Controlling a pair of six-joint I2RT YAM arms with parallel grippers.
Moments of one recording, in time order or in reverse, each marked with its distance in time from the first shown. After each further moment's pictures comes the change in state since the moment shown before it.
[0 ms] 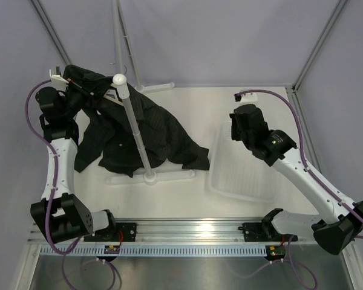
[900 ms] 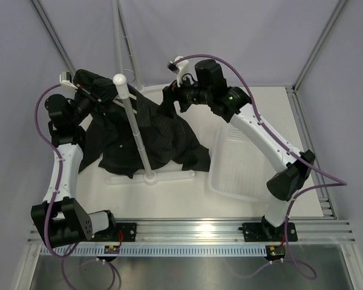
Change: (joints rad) left arm -0.060 -0.043 -0.111 0.135 0.025 -0.055; right arm 0.066 0.589 0.714 0.122 -0.915 -0.217
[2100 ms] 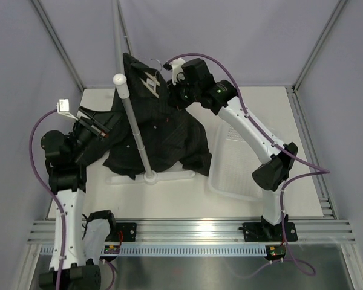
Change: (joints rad) left arm -0.031 -0.462 -0.227 -0.181 -0.010 0.112; right arm 0.030 0.210 0.264 -0.264 0.294 -0.010
